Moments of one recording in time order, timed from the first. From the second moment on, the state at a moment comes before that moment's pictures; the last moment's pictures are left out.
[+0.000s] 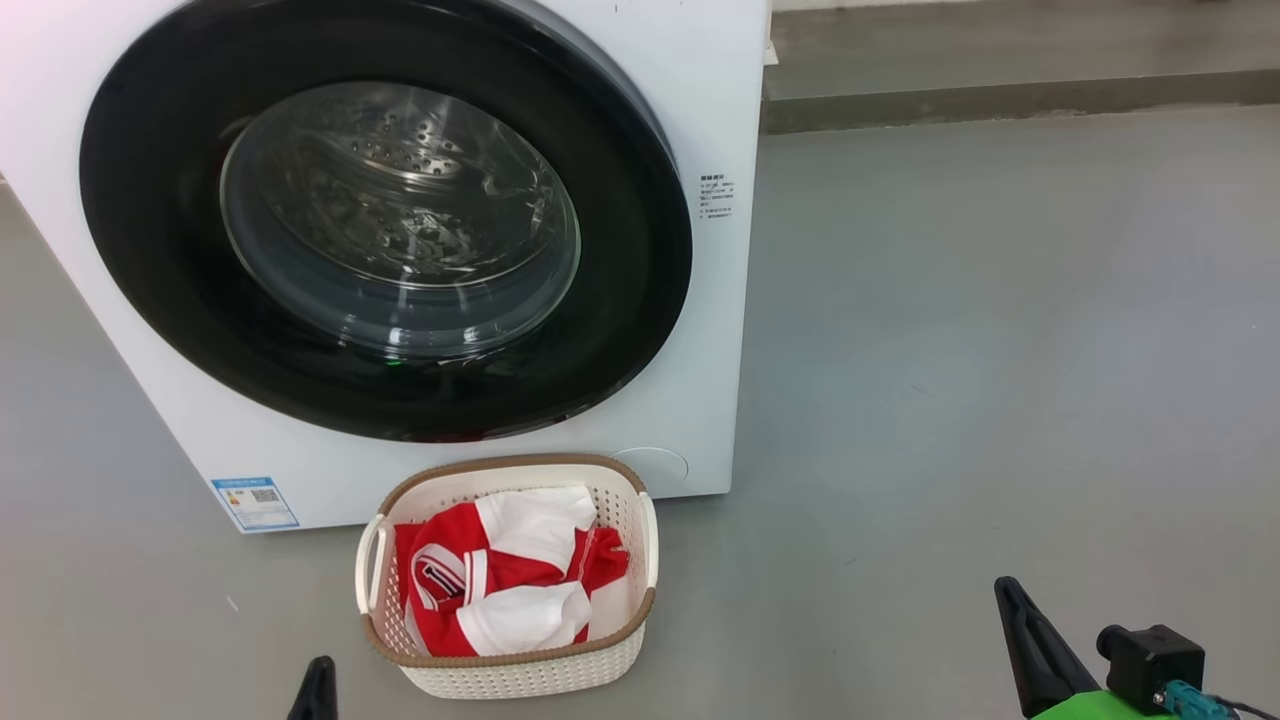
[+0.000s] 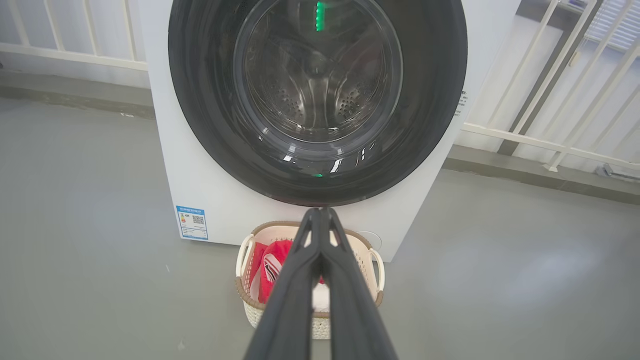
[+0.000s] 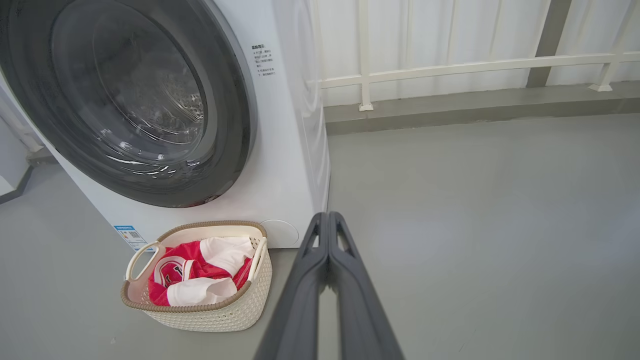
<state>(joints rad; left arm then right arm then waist) 0.16 0.09 -0.04 0.13 -0.35 0.05 -0.21 0.06 -0.02 -0.06 0.35 0.24 0.13 -0.21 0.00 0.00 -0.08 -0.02</state>
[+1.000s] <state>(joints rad) 0.11 0.08 -0.01 0.16 -0.67 0.00 -0.13 0.04 -0.02 -0.08 0.33 0.59 0.13 -0.13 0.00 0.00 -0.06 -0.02</state>
